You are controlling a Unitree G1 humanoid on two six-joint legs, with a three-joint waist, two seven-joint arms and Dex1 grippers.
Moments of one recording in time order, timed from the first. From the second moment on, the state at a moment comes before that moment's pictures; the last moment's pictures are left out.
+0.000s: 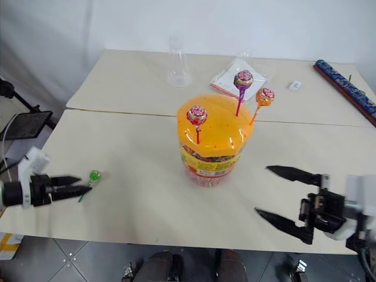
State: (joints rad) left arm -0.17 1.07 0.39 0.13 -0.55 0.69 -1.12; right arm 0.35 -0.69 -0.64 -0.62 0.99 0.20 1.08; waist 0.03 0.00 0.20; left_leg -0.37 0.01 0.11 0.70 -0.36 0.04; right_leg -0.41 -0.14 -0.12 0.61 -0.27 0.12
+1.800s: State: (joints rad) left arm -1.03 0.38 0.08 0.06 -0.82 0.79 -1.15; right arm 0.78 -0.36 -0.74 -0.86 1.10 -0.06 0.99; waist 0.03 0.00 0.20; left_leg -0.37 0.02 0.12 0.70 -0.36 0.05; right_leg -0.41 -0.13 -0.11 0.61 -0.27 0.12
